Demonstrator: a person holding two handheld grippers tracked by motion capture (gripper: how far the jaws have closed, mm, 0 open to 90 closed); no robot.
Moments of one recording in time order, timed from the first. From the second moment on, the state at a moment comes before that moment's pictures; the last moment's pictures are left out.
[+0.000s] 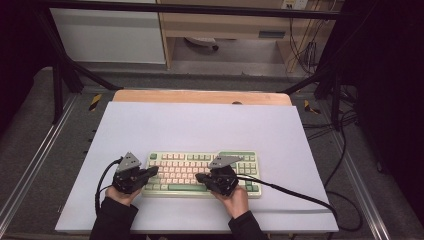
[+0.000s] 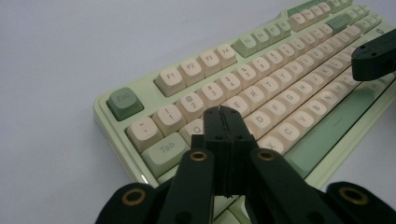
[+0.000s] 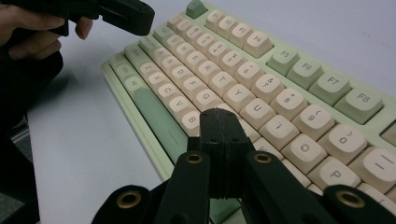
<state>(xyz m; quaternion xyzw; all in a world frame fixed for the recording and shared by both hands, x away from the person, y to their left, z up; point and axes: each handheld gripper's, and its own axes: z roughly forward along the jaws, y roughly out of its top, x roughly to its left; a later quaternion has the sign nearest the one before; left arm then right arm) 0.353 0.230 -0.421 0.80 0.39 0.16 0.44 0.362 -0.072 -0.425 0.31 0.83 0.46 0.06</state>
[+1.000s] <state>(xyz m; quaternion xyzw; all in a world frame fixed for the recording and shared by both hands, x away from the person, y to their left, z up) 0.353 0.230 -0.420 0.80 0.39 0.16 0.44 0.364 -0.055 -0.437 0.30 0.85 0.43 0.05</state>
